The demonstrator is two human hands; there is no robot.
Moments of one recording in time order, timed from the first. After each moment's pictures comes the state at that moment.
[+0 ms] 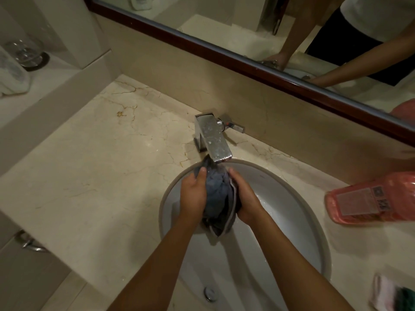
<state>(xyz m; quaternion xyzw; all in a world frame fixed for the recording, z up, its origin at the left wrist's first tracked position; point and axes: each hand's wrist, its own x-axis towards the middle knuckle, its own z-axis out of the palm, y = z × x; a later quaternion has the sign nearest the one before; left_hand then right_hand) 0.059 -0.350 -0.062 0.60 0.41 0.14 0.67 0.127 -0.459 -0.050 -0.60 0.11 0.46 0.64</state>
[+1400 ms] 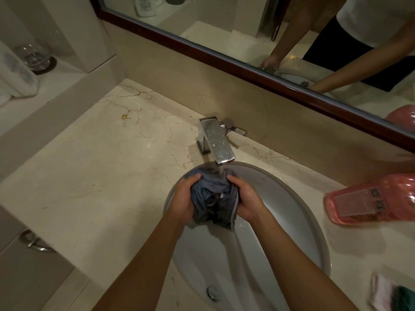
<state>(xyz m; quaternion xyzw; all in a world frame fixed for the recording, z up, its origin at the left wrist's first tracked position) 0.043 -0.317 -0.057 0.37 0.33 0.07 0.87 0.130 -0.454 -0.046 -0.48 0.18 0.48 0.71</state>
